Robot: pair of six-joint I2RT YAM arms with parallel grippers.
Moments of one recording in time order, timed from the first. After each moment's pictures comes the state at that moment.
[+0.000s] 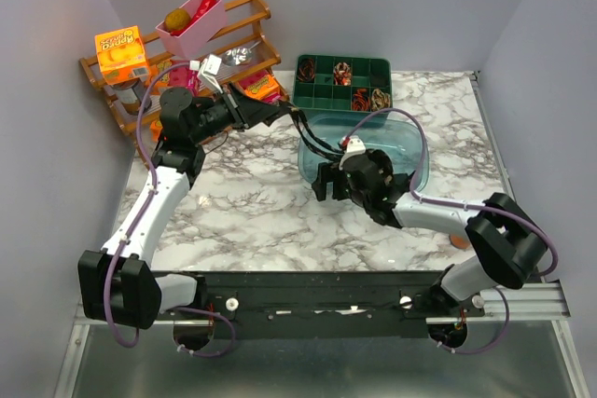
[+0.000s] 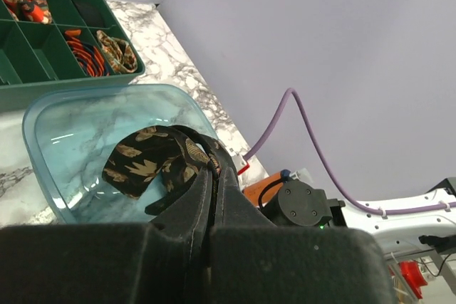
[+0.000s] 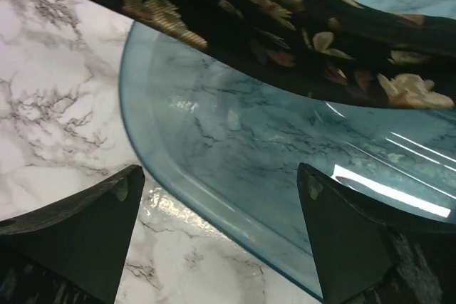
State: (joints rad) left arm -0.18 1.24 1.04 0.27 0.75 -0.85; right arm 0.78 1.50 0.71 0.27 0.19 0.42
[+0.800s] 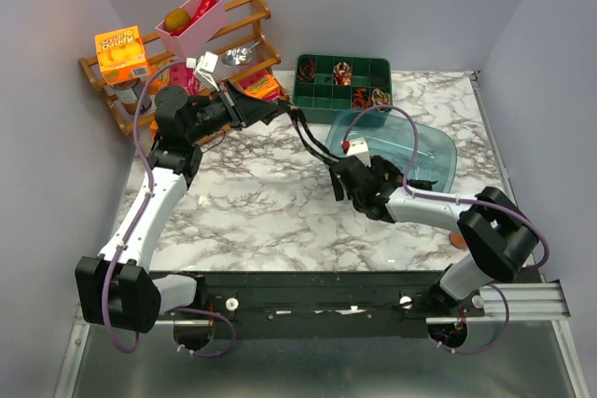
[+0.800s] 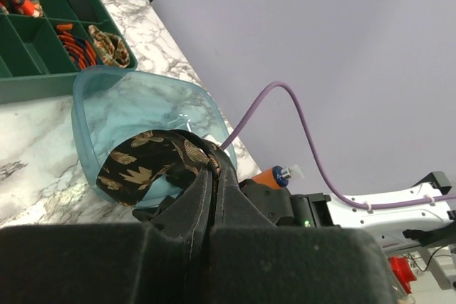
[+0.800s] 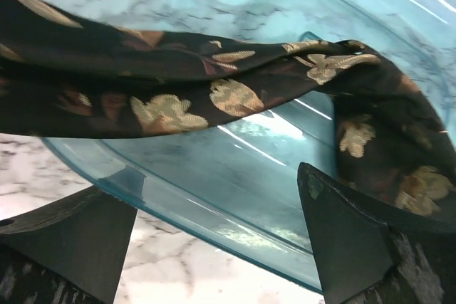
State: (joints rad) left arm -0.17 1.22 1.05 0.23 0.77 -0.87; right arm 0.78 1.56 0.79 -0.01 0.62 0.30
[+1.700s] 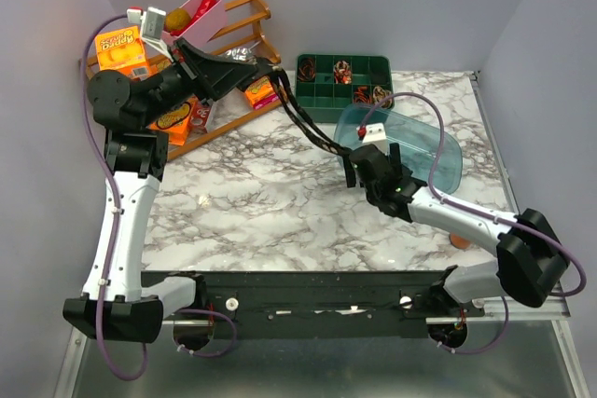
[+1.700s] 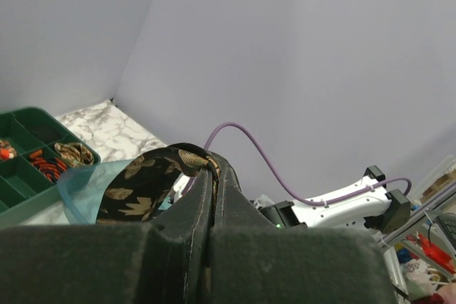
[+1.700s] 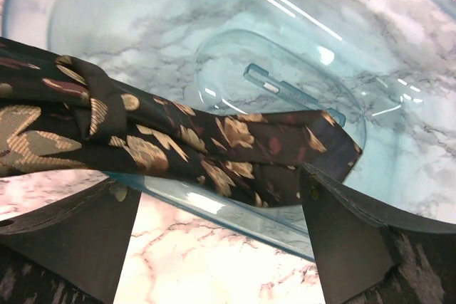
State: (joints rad) left arm -0.08 1.16 1.40 0.25 0.91 -0.94; right arm 0.74 1.38 0.82 -0.12 0.69 0.24
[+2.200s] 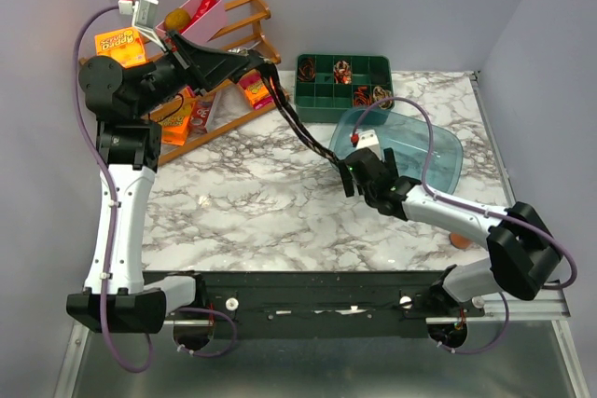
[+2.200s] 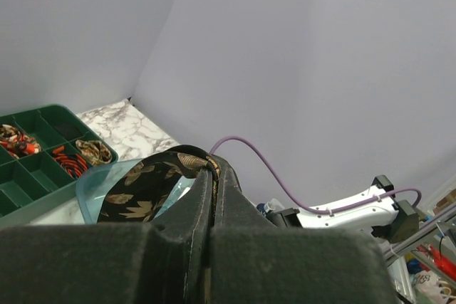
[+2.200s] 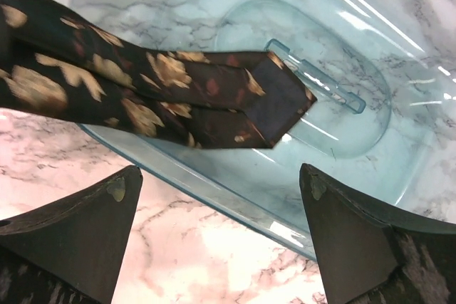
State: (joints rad) left arm -0.02 1.19 1.50 0.15 0.92 -0.91; right arm 0.74 1.41 0.82 -0.18 0.62 0.22
